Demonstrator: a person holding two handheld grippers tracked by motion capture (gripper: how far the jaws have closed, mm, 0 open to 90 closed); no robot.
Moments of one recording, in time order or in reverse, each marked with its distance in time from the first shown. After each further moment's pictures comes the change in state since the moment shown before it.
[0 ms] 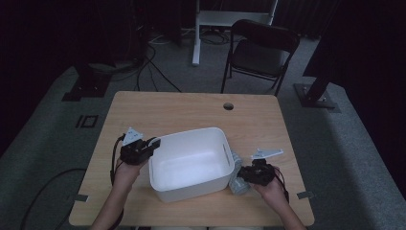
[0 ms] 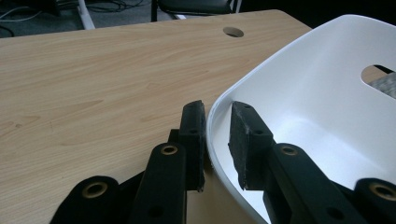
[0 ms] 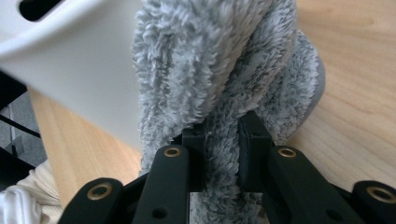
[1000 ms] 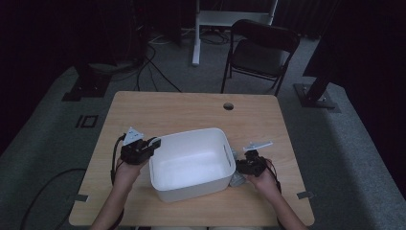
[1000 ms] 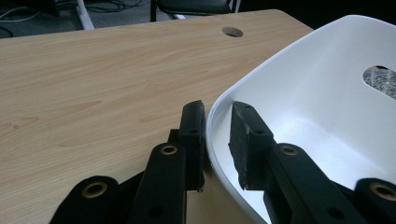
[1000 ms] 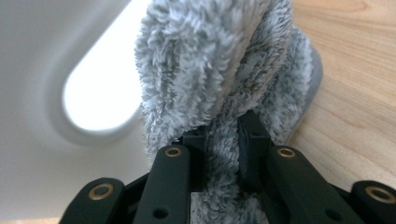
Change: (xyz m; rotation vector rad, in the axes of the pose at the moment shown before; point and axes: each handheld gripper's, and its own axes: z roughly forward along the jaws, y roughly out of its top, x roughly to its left) left arm 0.000 0.000 0.001 0.002 -0.008 0.007; right arm -0.027 0.012 0.036 0.055 -0.029 0.032
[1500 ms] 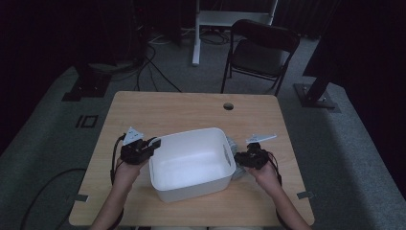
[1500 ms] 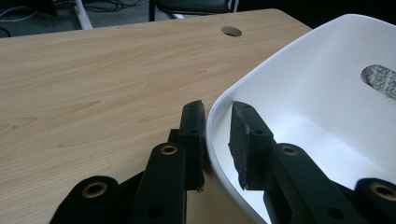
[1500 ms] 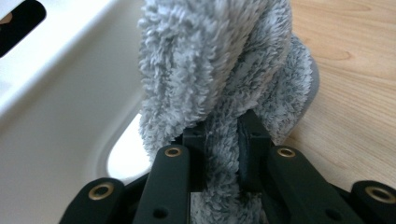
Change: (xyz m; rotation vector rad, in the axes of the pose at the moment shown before) left arm 0.000 0.000 0.000 0.000 0.000 -0.003; right arm -0.003 0.023 -0.013 -0.066 0.034 -0.011
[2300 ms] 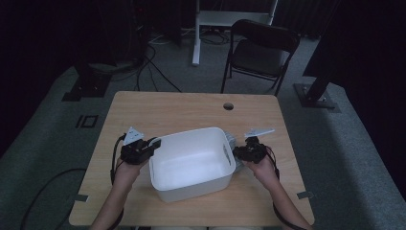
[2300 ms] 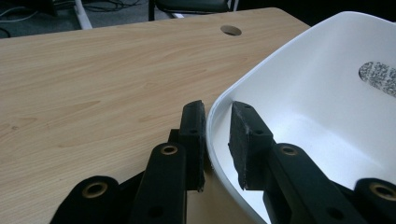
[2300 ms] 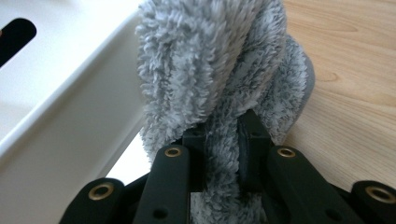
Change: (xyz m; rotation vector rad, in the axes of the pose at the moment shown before) left arm -0.001 0.000 0.000 0.003 0.003 0.005; right arm -0.007 0.017 0.005 -0.011 -0.012 0.002
